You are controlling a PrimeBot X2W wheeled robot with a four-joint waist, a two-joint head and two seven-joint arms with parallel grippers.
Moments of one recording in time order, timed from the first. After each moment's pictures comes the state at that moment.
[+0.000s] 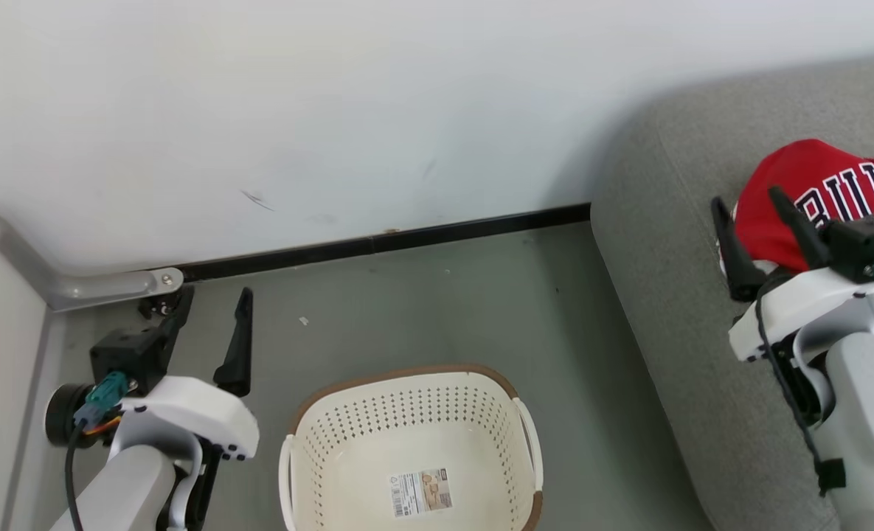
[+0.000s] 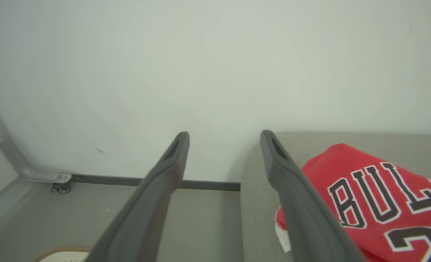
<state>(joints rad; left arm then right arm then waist) -0.39 0.32 -0.52 0.26 -0.69 0.23 -0.21 -0.51 -0.19 0.08 0.51 0.13 0.13 -0.25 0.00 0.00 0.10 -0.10</state>
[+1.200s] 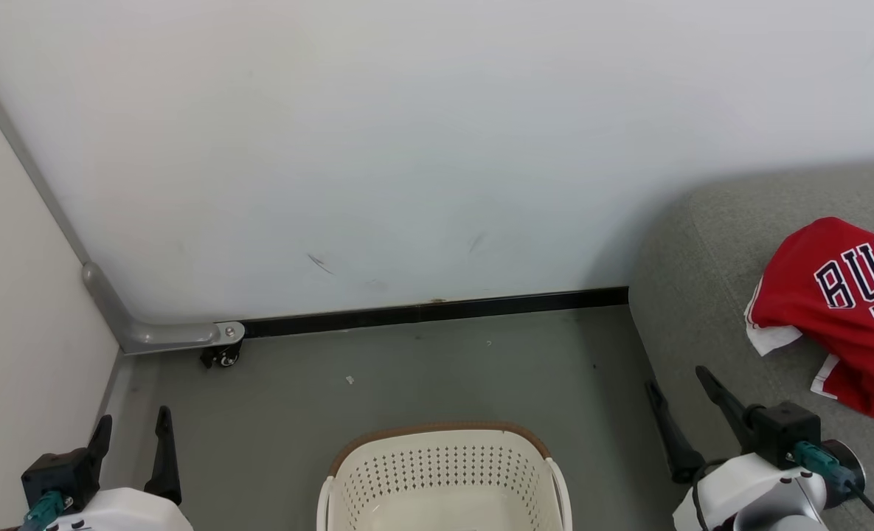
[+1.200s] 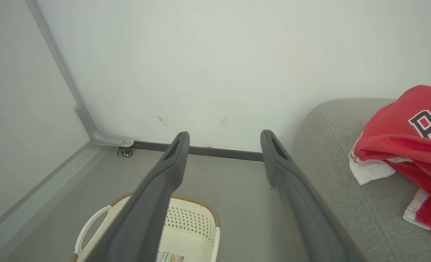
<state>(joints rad) -0.11 0.36 -0.39 0.27 -0.73 0.32 -0.24 -0.08 -0.05 0.04 0.29 0.02 0.13 -0.25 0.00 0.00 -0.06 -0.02</state>
